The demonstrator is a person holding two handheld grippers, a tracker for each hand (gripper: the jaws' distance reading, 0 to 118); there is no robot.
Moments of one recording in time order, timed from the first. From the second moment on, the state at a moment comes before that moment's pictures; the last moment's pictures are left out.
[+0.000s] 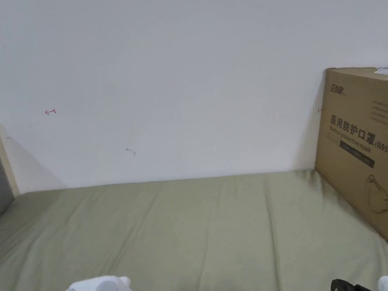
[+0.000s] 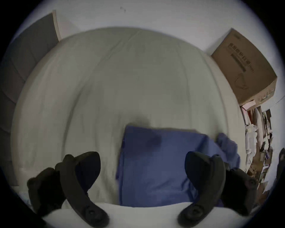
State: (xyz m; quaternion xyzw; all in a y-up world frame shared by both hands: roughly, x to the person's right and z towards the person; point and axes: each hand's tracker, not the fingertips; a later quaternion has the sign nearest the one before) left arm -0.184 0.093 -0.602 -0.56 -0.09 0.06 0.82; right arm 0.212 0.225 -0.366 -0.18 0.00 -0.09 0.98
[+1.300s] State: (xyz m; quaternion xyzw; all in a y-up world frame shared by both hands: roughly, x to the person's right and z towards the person) left arm -0.262 0.321 -0.405 -0.21 -0.10 0.02 0.97; right arm 0.317 0.335 -0.446 -0.34 0.08 -0.11 0.93
